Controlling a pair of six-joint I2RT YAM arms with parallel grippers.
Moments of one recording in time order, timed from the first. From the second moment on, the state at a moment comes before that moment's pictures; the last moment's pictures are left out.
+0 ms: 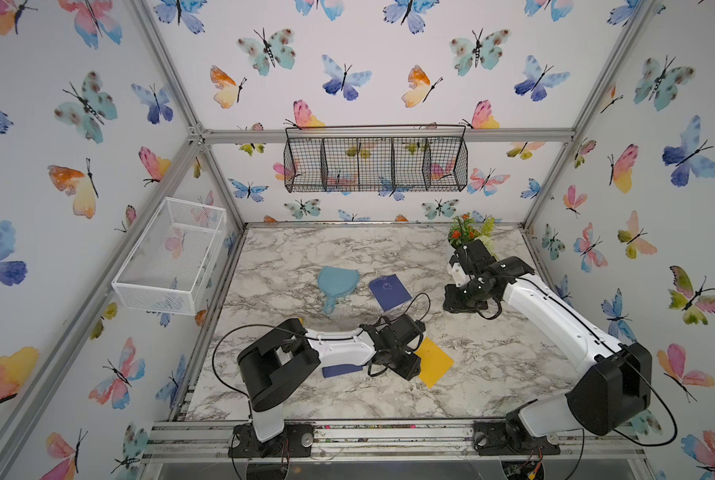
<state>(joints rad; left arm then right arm) -1.07 1.82 1.02 -0.25 0.23 -0.40 0.46 1.47 1.31 -1.07 -0.10 0.32</state>
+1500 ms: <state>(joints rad) -0.82 1.17 0.73 -0.75 -0.14 -0.71 0.46 1.52 1.34 -0.97 -0.10 0.31</state>
